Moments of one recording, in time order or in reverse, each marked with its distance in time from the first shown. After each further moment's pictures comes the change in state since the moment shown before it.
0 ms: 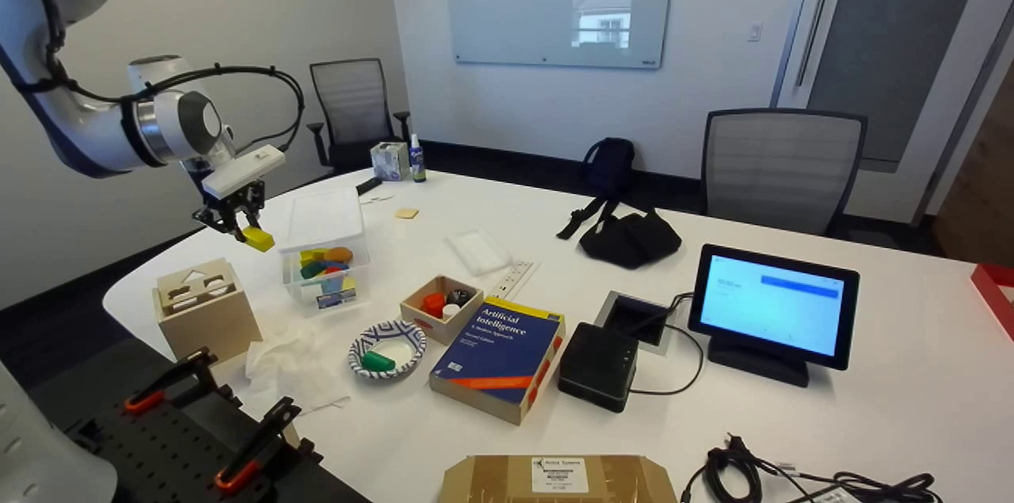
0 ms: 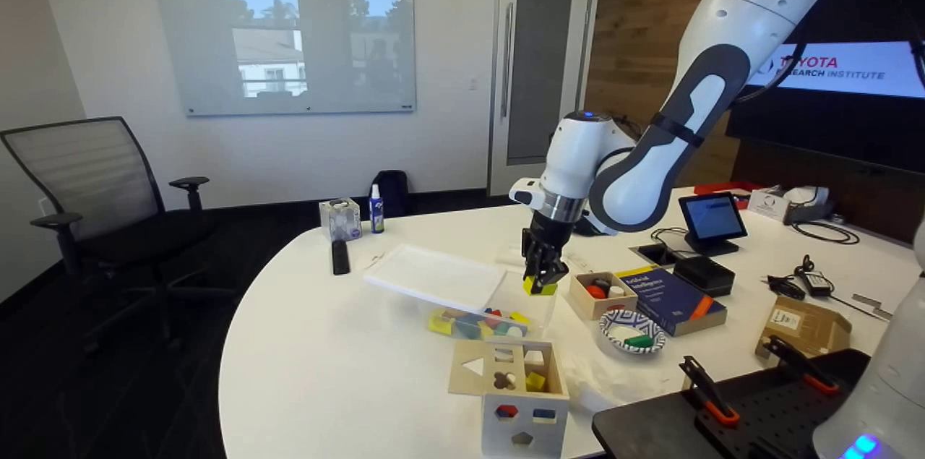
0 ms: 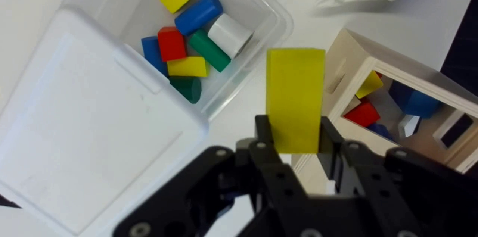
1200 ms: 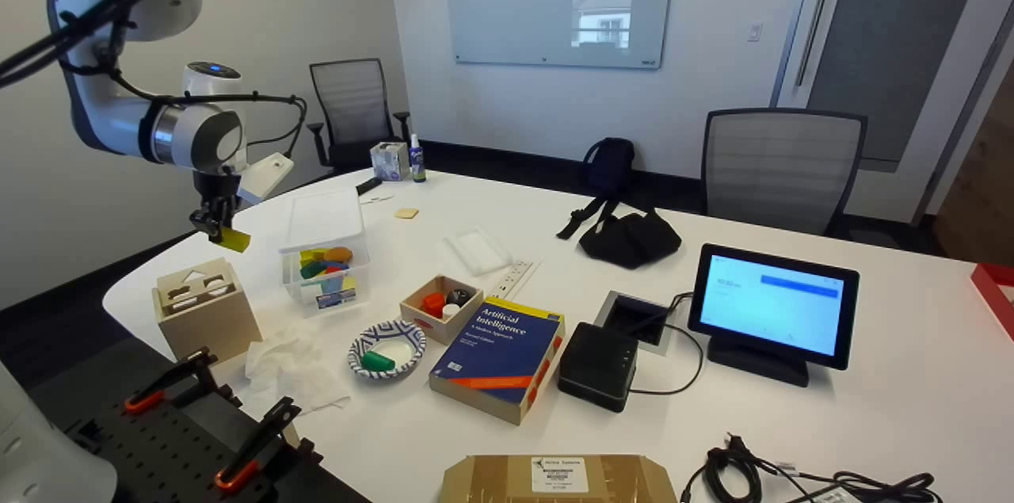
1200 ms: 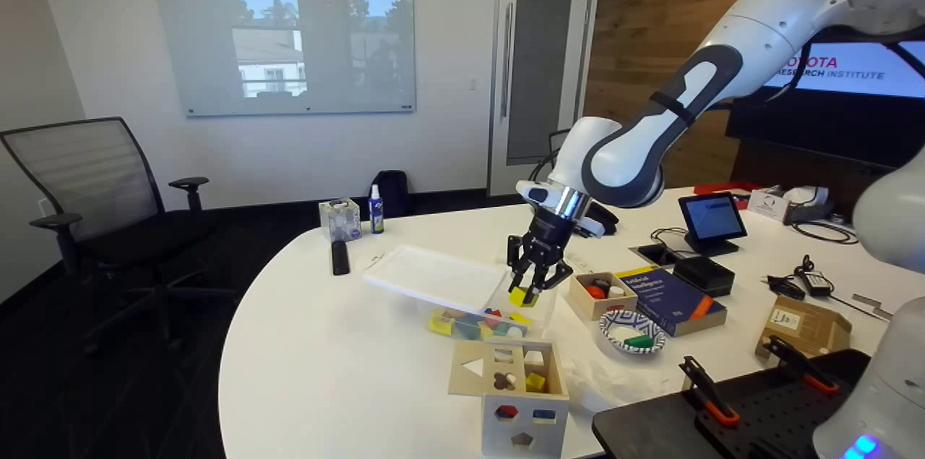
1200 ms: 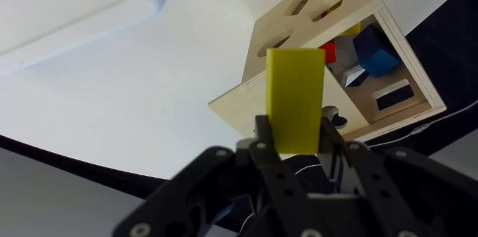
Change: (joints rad) arm -0.730 0.275 0.681 0.011 0.201 -0.044 -0.754
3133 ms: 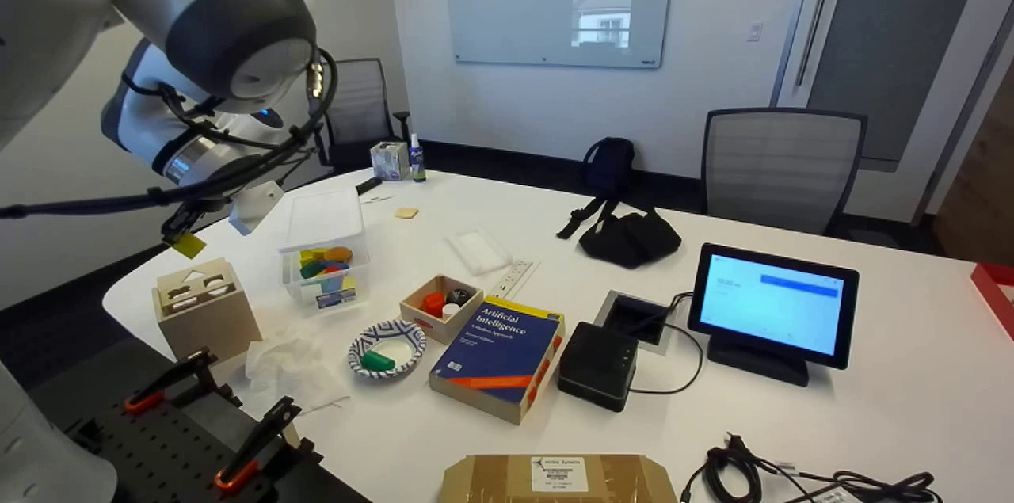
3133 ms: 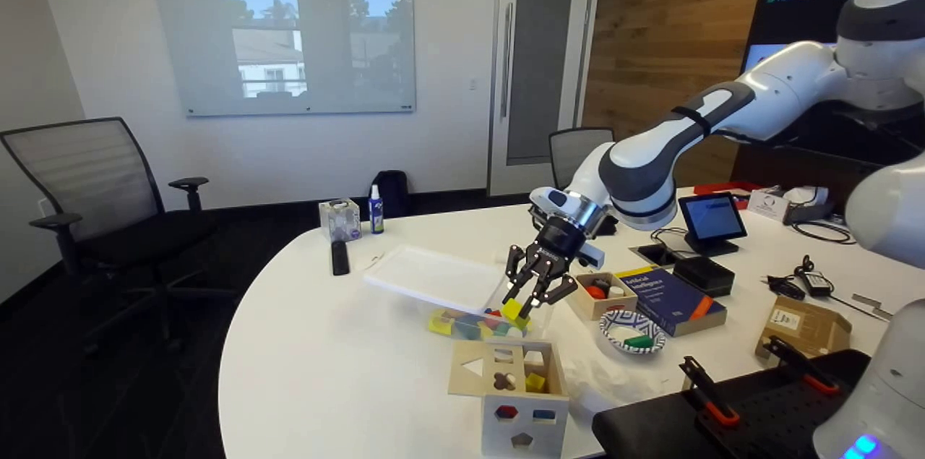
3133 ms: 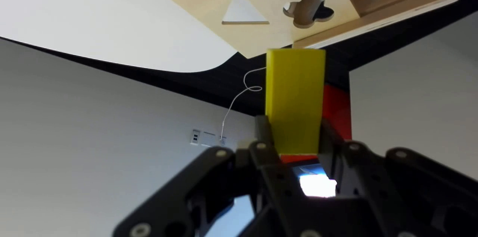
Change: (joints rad) arm -0.279 0.440 0.155 -0.035 -0.005 -0.068 -0.200
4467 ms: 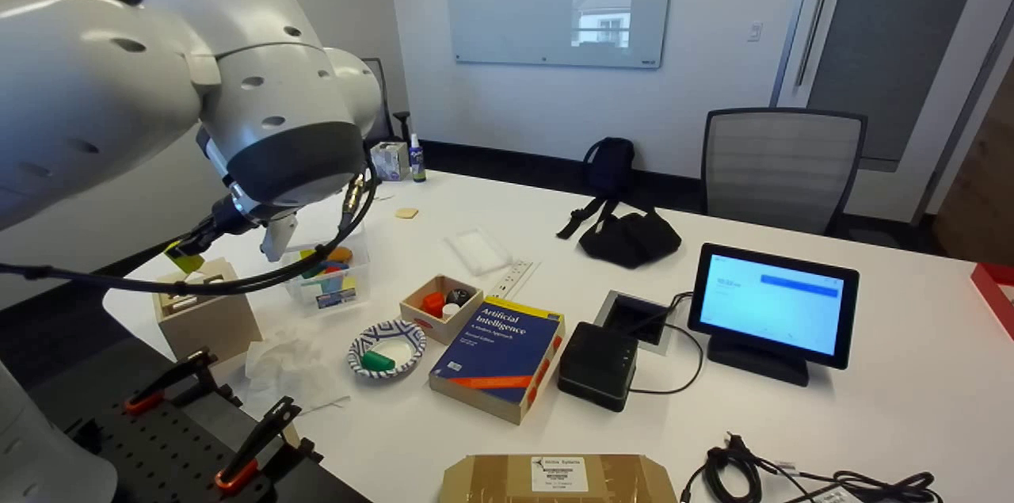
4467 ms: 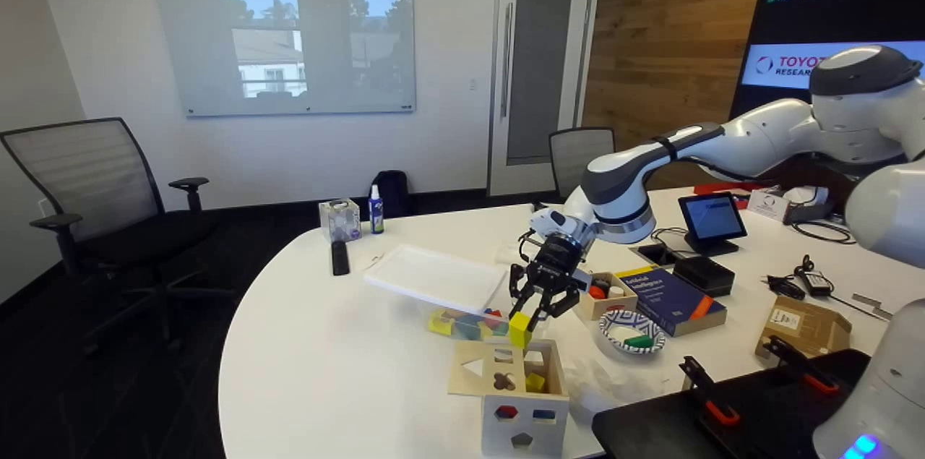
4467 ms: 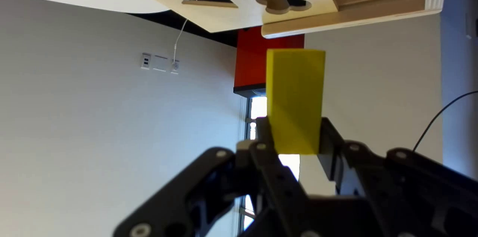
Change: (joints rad) arm -0.002 0.275 -0.107 0.227 0.087 -0.380 -0.294
